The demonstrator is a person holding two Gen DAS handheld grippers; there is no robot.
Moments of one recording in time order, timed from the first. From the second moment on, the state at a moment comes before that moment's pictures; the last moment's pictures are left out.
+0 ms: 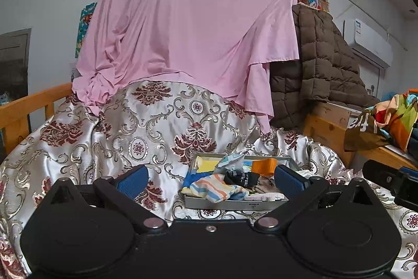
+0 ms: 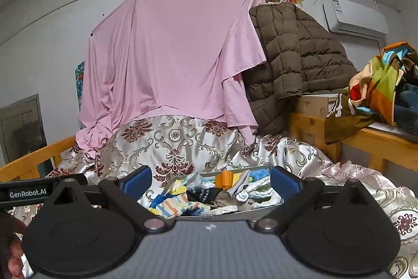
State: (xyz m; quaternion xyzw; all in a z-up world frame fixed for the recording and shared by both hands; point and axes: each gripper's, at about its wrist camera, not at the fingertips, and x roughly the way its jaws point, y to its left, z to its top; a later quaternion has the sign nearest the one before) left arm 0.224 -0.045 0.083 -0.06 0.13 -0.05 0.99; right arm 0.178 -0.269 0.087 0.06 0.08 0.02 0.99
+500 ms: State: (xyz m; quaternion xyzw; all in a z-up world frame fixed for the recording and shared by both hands) left arm 0.199 -0.024 0.061 -0.07 0.13 -0.02 0.99; right arm 0.156 -0.253 0.069 0.04 0.09 0.02 0.99
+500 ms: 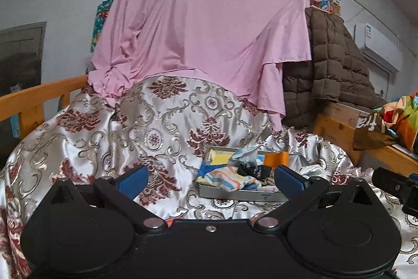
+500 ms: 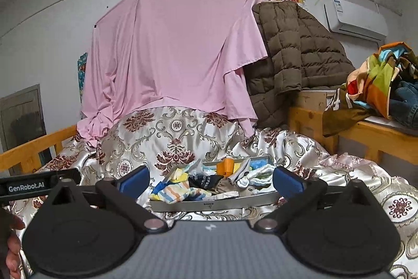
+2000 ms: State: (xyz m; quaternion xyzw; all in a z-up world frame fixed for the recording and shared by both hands) left arm 0.126 -0.004 -0.009 -0.08 0.17 0.07 0.98; right arm 0.110 -0.229 0.016 0.04 0.17 -0.06 0.98
